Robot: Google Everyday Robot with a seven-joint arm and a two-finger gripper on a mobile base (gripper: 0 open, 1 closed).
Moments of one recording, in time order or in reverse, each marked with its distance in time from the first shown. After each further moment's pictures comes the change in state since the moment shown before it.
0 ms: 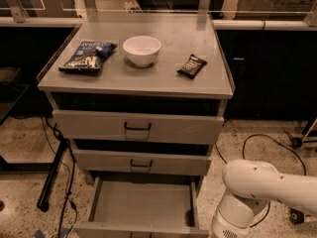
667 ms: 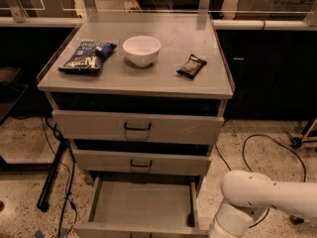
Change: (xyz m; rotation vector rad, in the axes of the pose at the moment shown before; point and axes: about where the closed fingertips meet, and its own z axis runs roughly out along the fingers) arm 0.005 -0.008 0.036 -0.044 -0.024 0.039
